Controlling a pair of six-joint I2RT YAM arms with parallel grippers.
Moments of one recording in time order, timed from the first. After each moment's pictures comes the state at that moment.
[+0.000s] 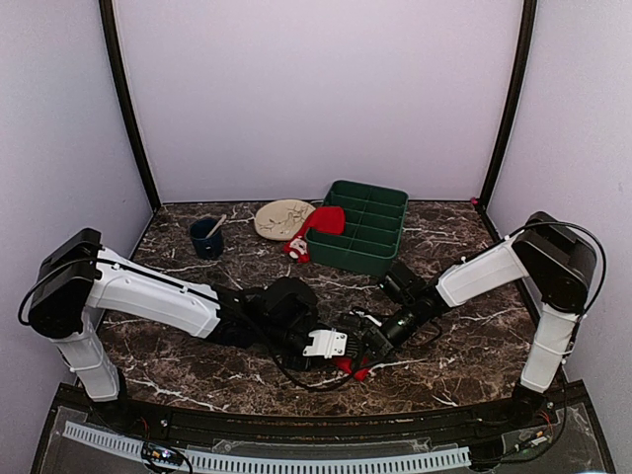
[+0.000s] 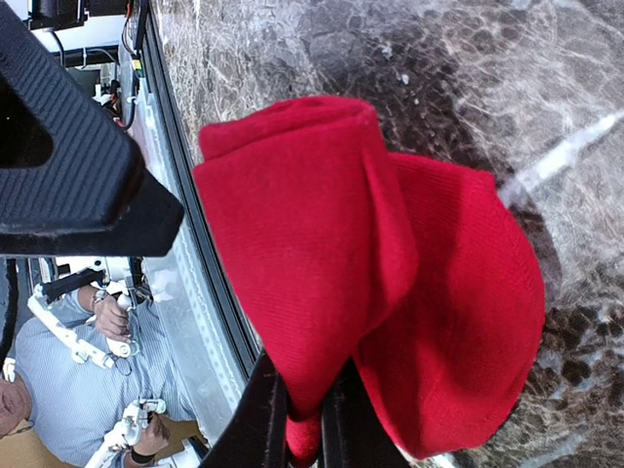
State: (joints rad) left arm -1.16 1.74 0.98 -0.08 0.12 0.67; right arm 0.78 1.83 0.84 -0.21 -0.95 0.25
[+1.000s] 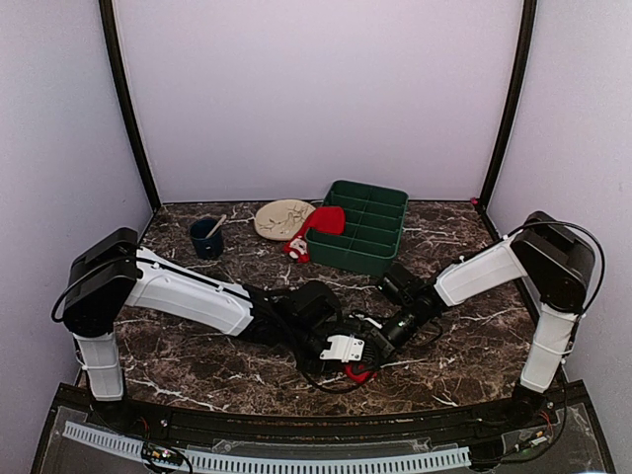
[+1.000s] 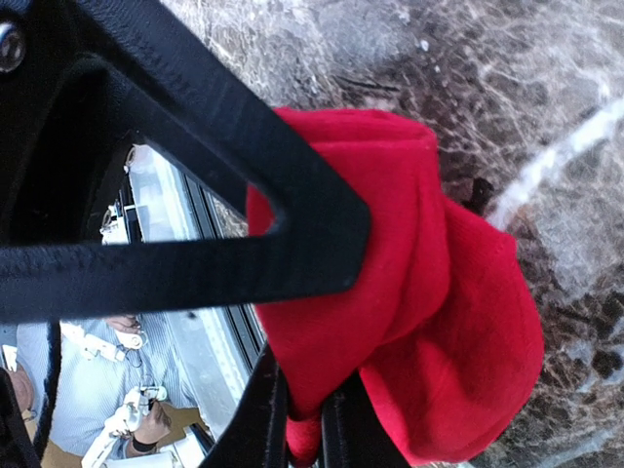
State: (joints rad) left arm -1.16 1.92 1.14 -0.16 0.17 0.70; right arm 0.79 1.84 0.85 -0.28 -0.97 0.21
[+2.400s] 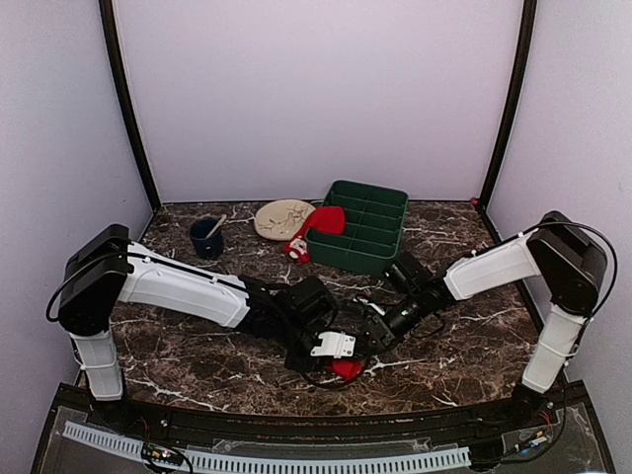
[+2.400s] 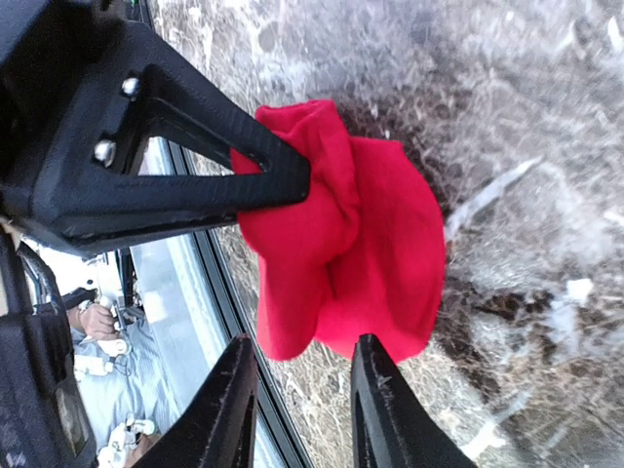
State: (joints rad) left arm -1.13 1.90 1.18 -0.37 0.12 0.65; right arm 0.75 1.78 0.85 -0.23 -0.91 0.25
